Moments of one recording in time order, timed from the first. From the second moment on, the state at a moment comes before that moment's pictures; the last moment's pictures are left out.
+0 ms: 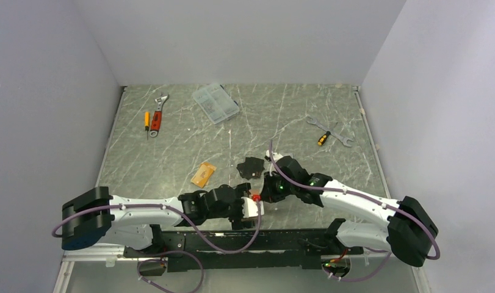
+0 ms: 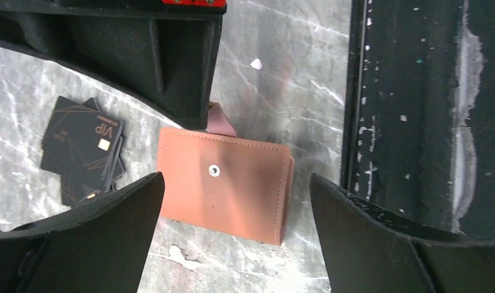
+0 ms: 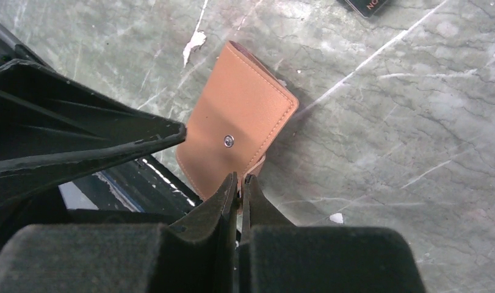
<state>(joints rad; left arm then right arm) -1.23 1.23 0.52 0.17 0.04 0.32 0.84 1.13 0.56 -0.25 -0.18 0.56</state>
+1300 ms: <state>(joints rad) -1.05 1.11 0.47 0.06 0.08 0.28 0.78 1.14 0.69 -0.47 -0.06 0.54</state>
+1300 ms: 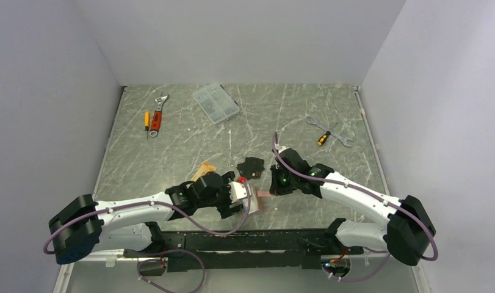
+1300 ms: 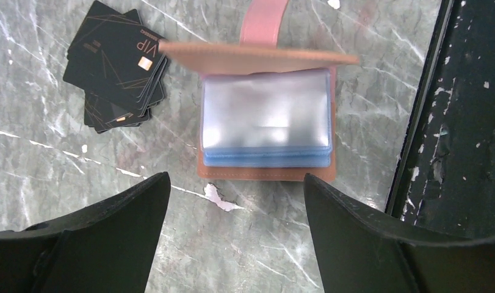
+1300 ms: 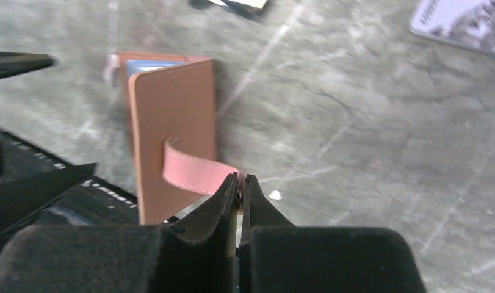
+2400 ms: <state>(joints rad) -0.44 1.44 0.97 -0.63 0.21 0.18 0.83 1.23 0.77 -0.81 0.19 0.75</state>
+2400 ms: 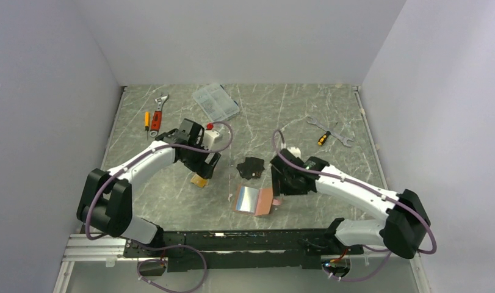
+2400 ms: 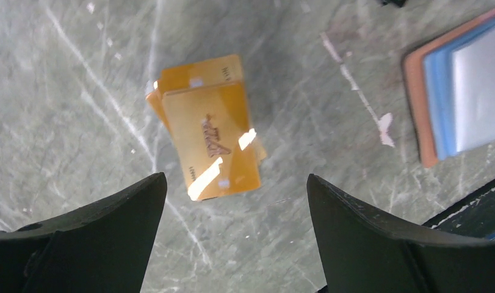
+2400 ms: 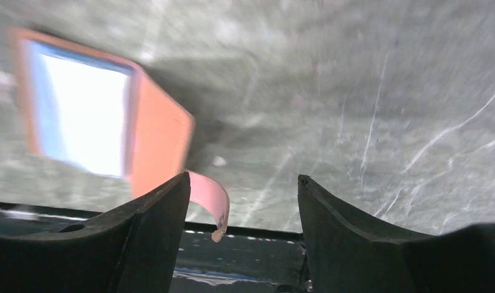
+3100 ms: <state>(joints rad) -0.28 1.60 0.93 -0.59 0.30 0.20 0.81 1.58 1.24 -0.52 0.10 0.59</state>
